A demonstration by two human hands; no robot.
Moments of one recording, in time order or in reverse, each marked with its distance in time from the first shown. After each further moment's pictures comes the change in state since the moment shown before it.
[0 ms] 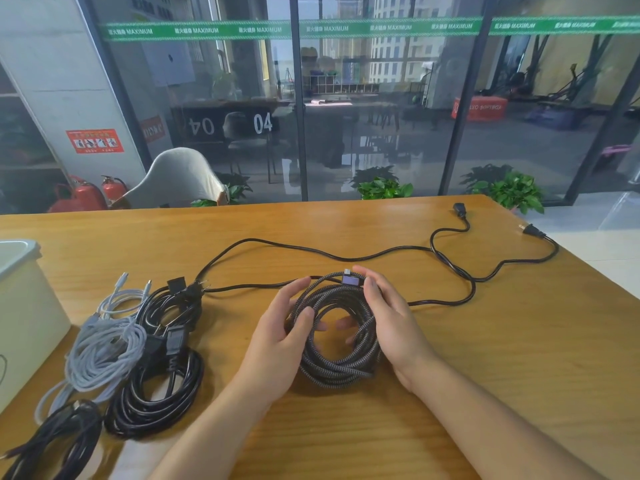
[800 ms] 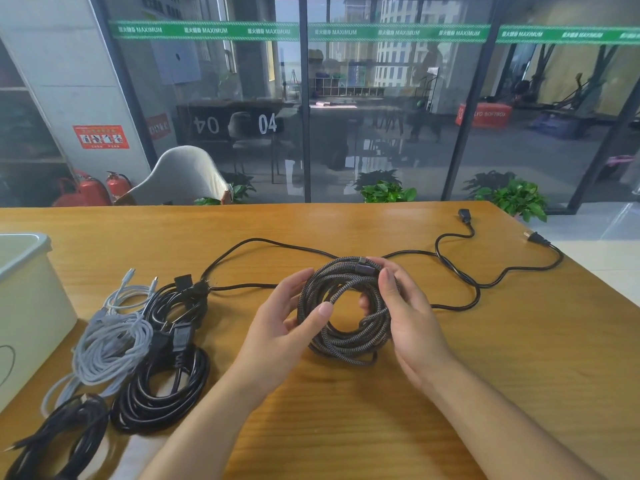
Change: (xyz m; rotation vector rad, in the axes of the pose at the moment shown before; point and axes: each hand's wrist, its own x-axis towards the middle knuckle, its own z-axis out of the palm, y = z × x) left_hand 0.001 0.012 -0.014 -0.070 -0.070 0.079; right_hand -0.005 -0.017 0.002 0.086 0.018 -0.171
